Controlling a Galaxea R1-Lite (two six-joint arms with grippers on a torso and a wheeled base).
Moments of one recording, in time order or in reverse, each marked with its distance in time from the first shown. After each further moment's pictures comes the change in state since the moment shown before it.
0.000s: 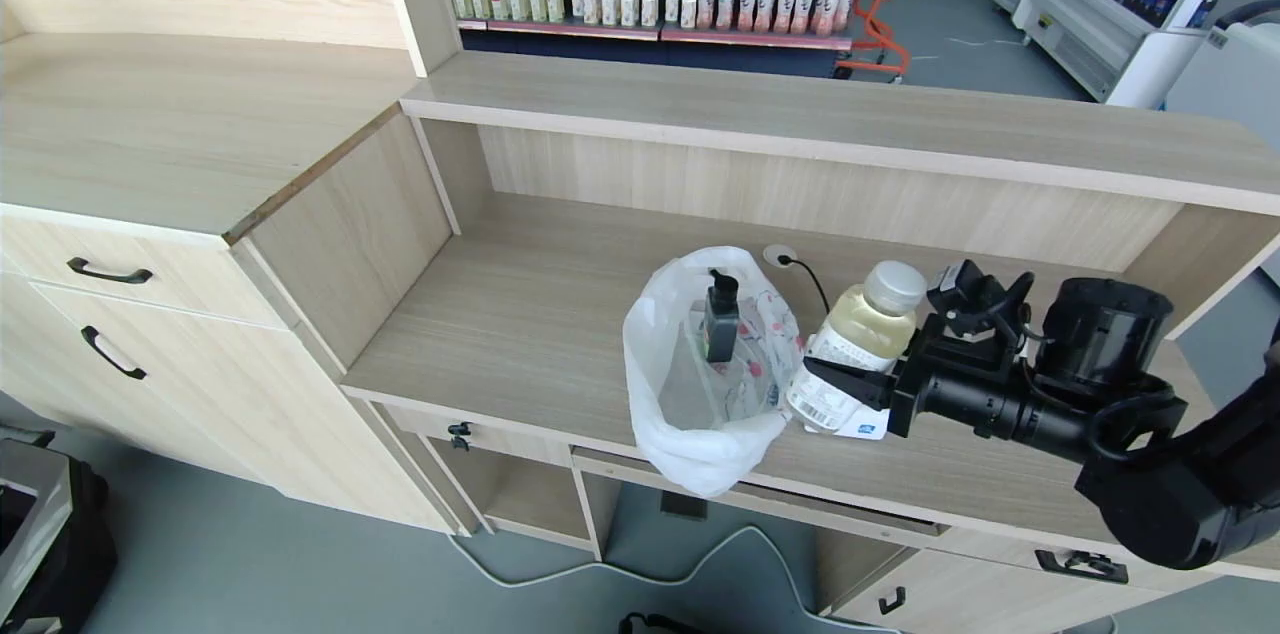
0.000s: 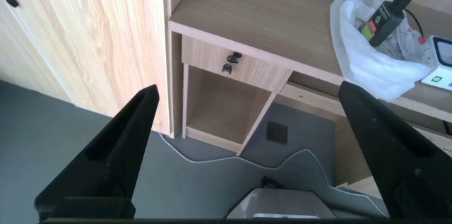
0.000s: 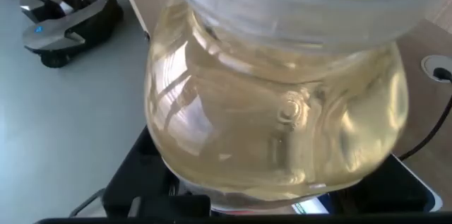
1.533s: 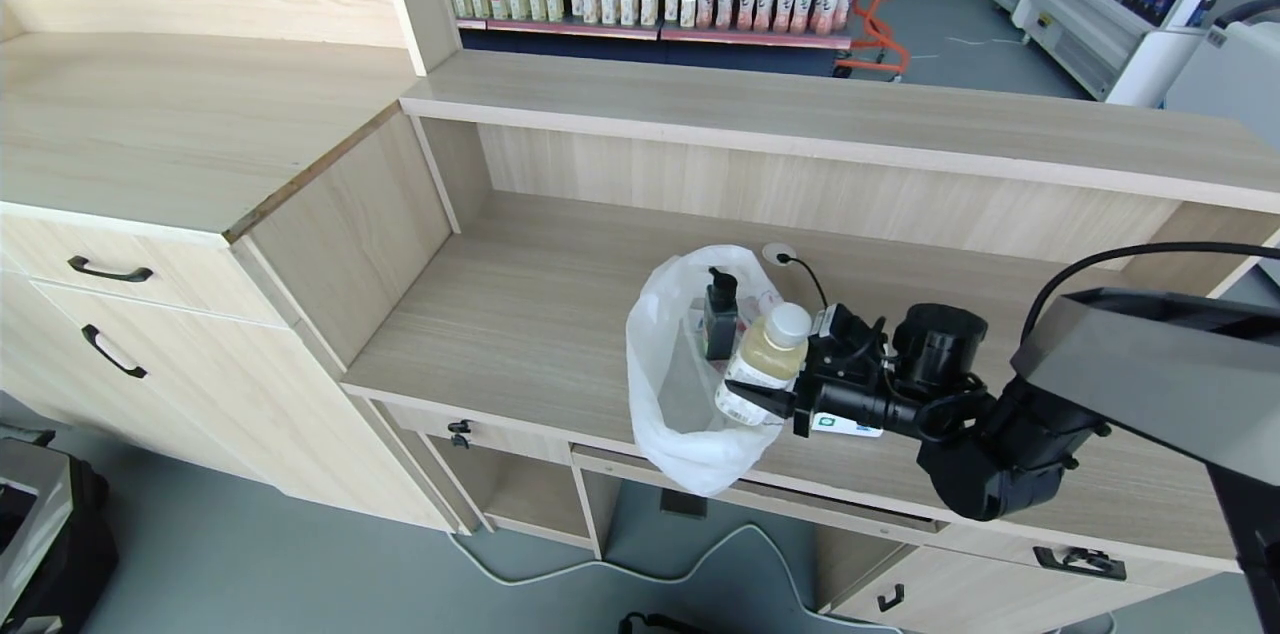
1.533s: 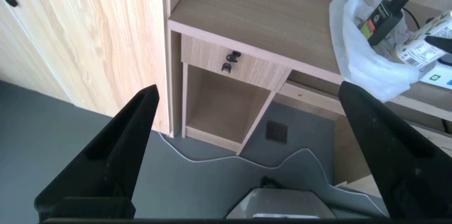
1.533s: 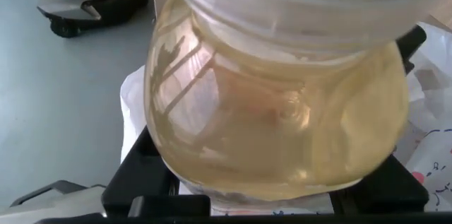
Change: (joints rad) left arm 0.001 0.000 0.000 0.000 0.000 0.000; right arm 0.064 0.404 -0.350 -0.086 0.130 -0.150
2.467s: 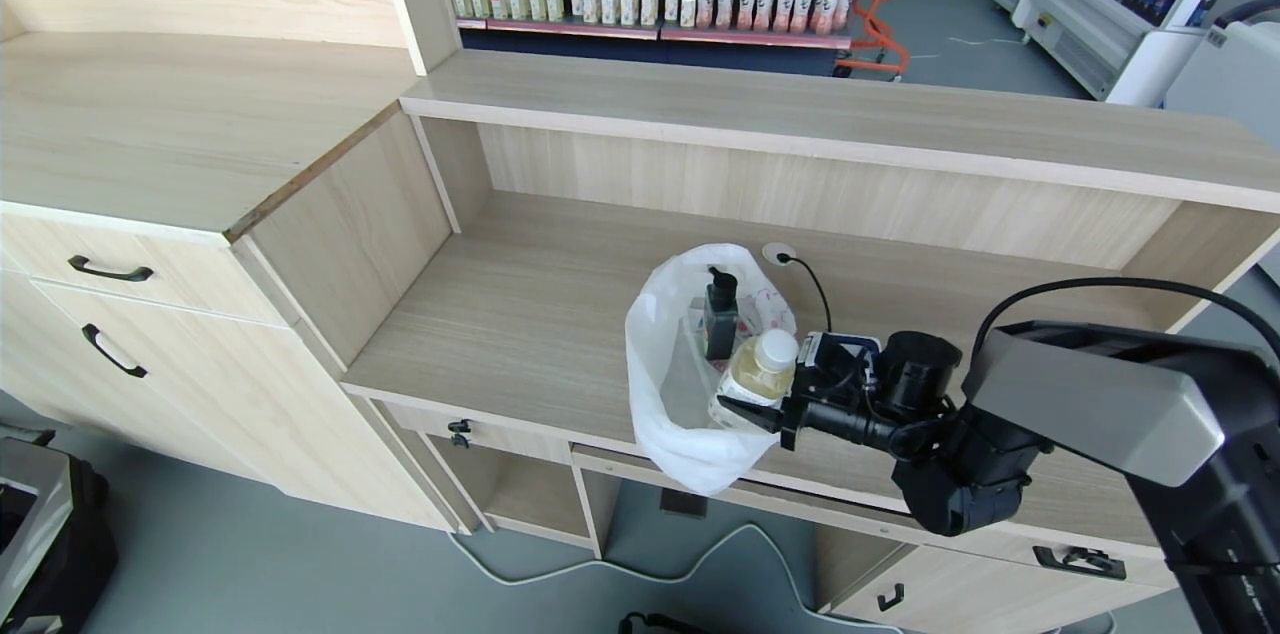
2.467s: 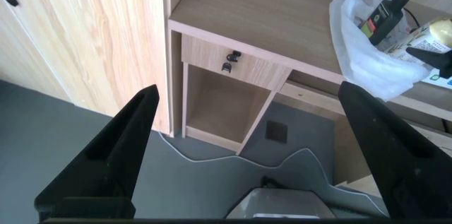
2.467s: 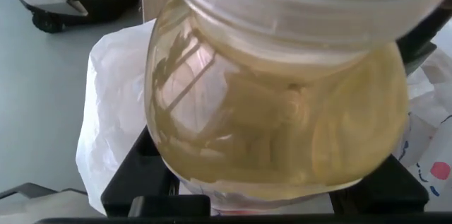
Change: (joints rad) left arm 0.000 0.000 0.000 0.000 0.000 0.000; right arm -0.006 0.157 -0.061 -0.142 0.013 -0.023
